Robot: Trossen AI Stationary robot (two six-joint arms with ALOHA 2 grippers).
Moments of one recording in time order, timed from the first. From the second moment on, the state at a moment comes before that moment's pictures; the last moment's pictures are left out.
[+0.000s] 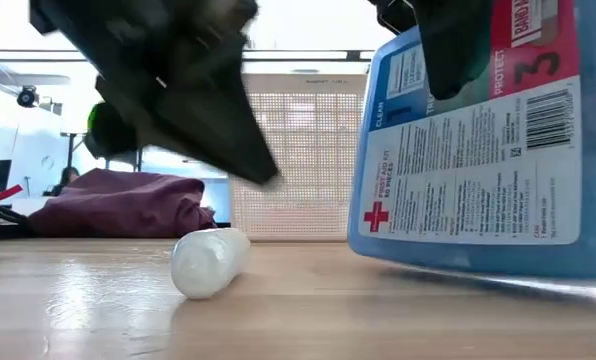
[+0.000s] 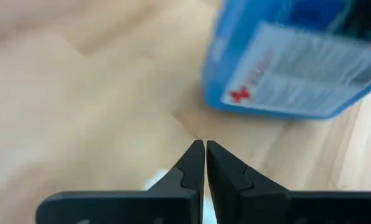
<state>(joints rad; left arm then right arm) -0.59 1.92 1.27 -0.32 -0.64 -1.21 0.46 1.88 1.54 -0.98 0.04 1.48</state>
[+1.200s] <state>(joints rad) -0.72 1.29 0.65 0.14 -0.87 -1.29 -0.35 1.58 1.67 -0.88 0.10 0.90</state>
